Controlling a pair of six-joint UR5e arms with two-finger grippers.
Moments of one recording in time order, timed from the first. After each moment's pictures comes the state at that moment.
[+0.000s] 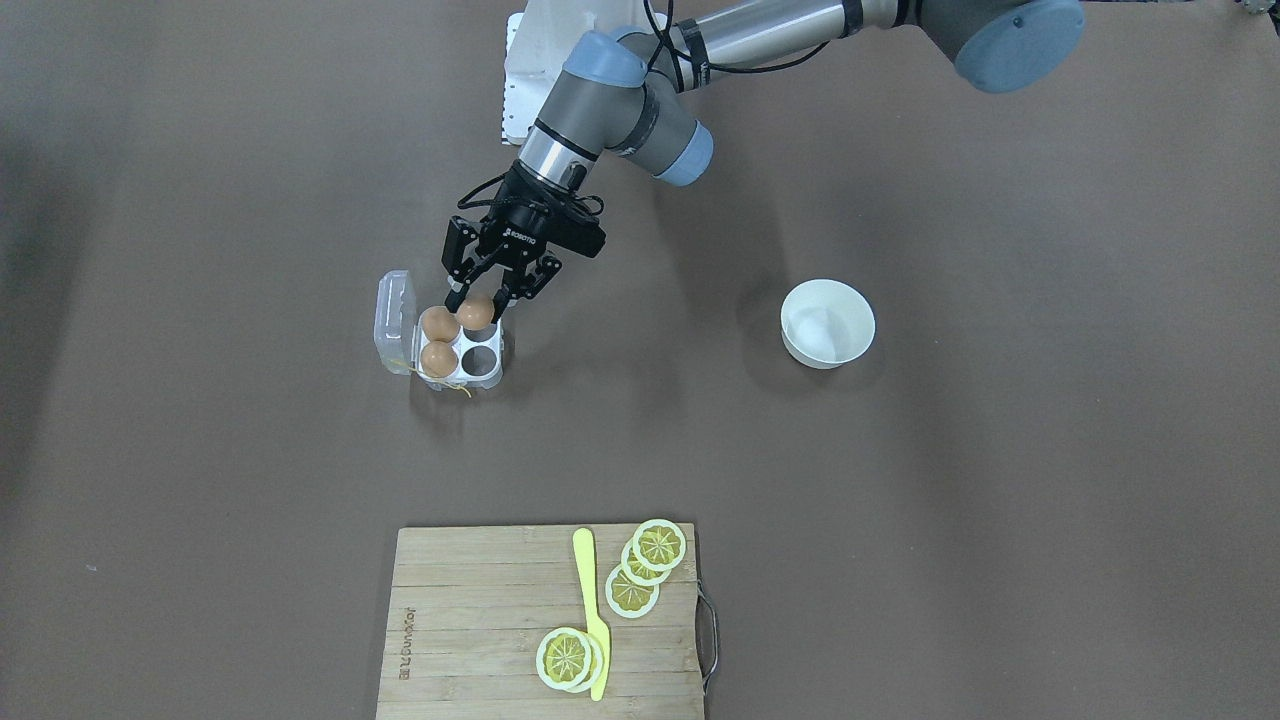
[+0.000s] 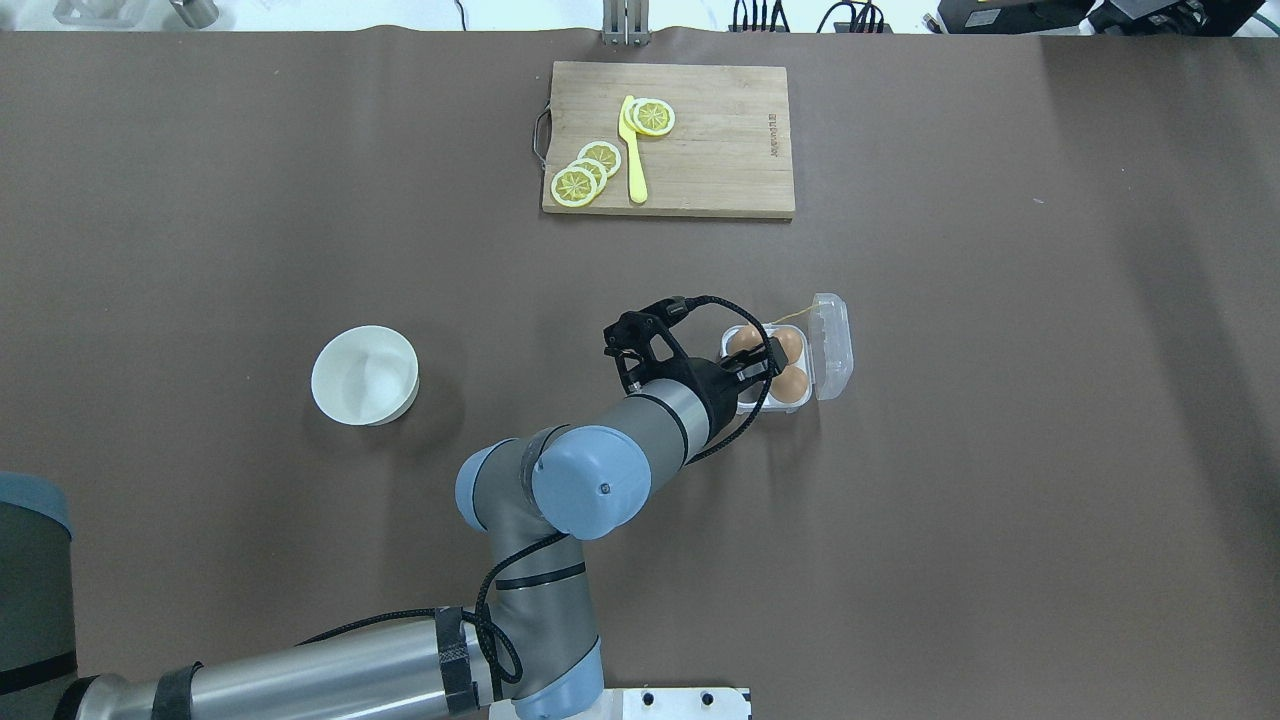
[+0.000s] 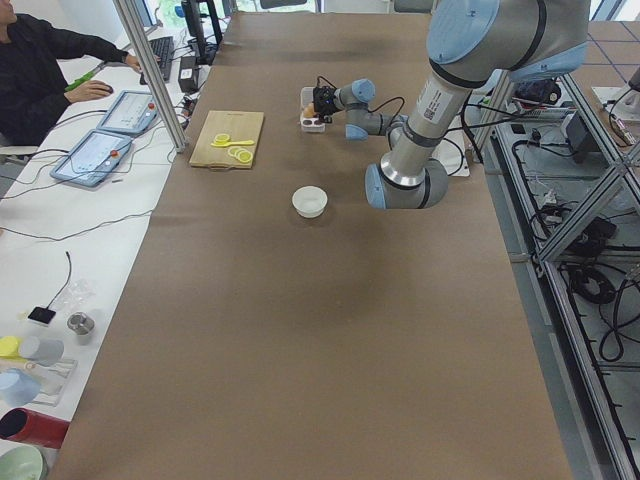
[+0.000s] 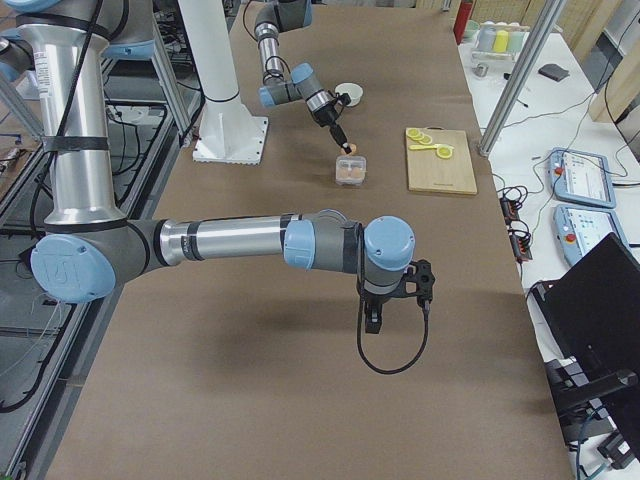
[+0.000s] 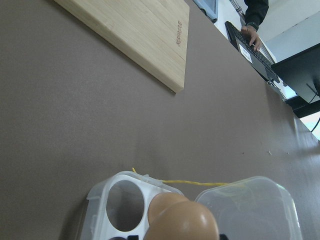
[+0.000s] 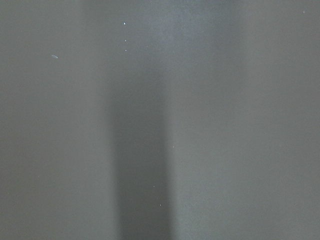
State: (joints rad) left arm -0.28 -2.45 -1.26 -2.52 -1.23 -1.64; right arm 1.64 -1.52 1.66 -1.74 2.46 -0.06
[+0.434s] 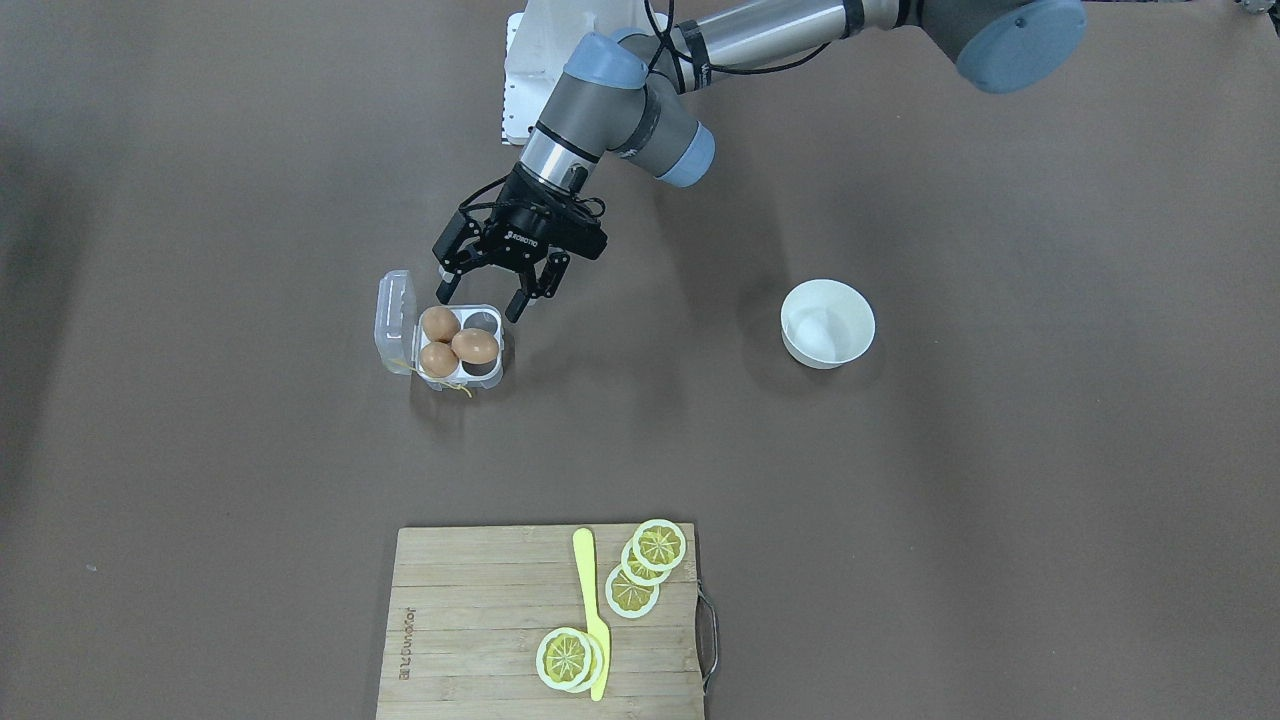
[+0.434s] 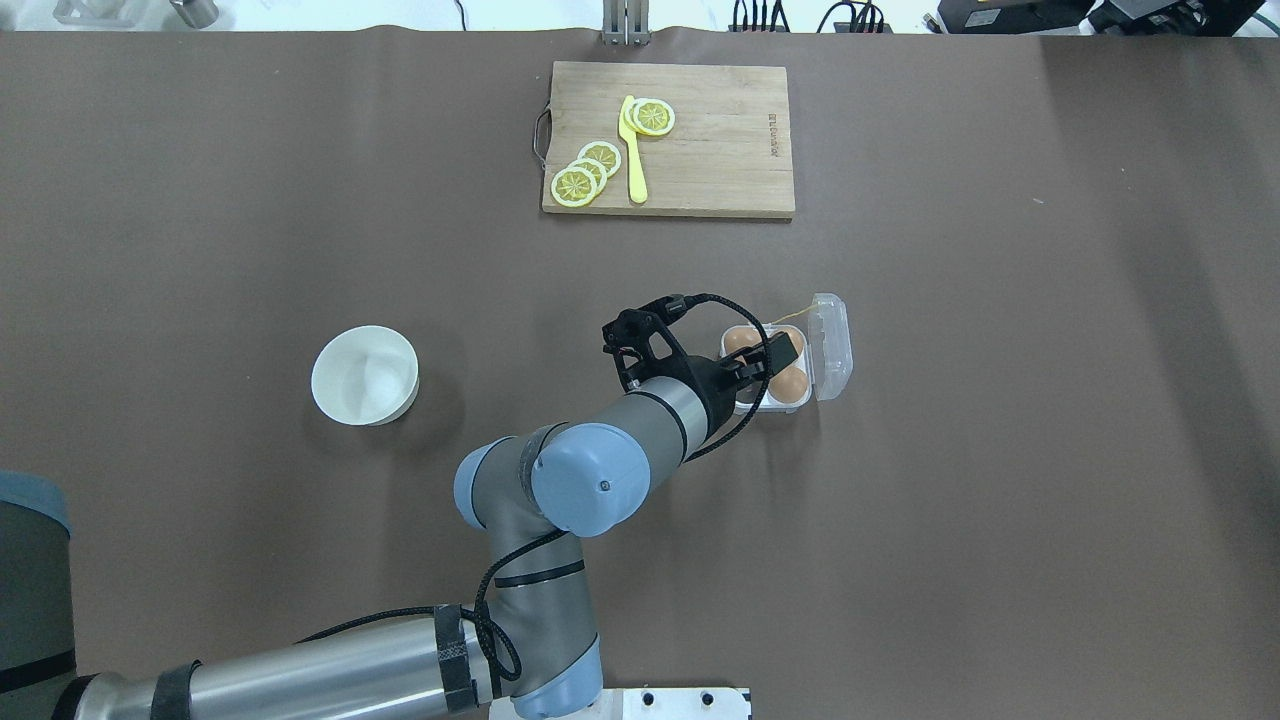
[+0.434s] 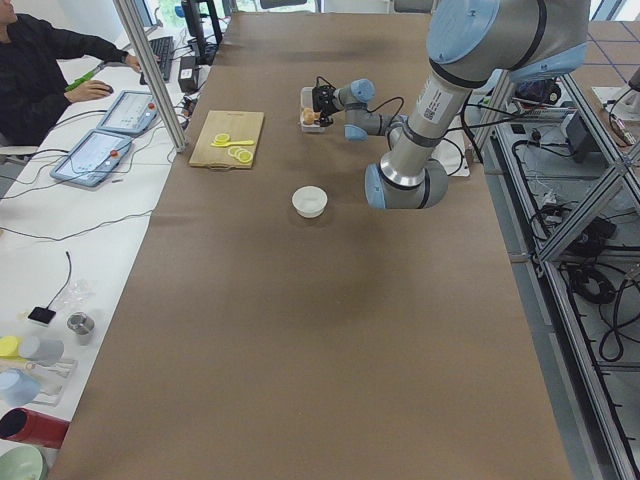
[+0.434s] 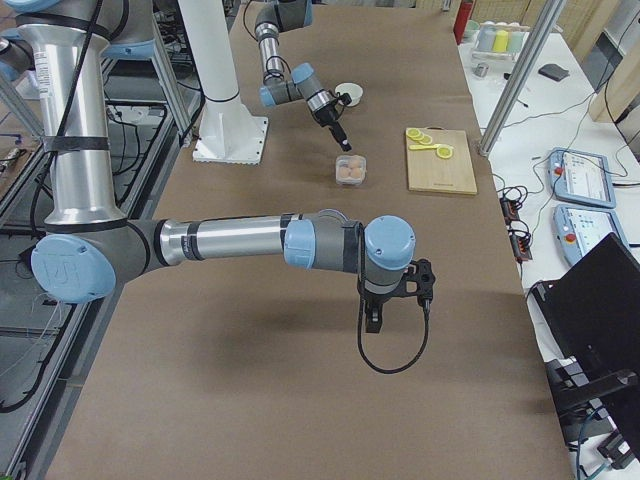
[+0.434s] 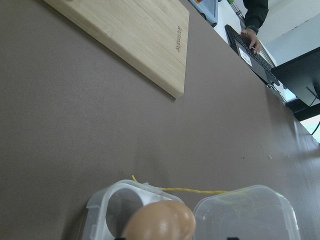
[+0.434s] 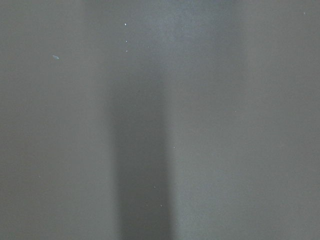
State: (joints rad) left arm -0.29 -2.44 -1.26 -2.51 -1.23 -1.64; right arm 1.64 -1.52 1.66 -1.74 2.47 -0.06
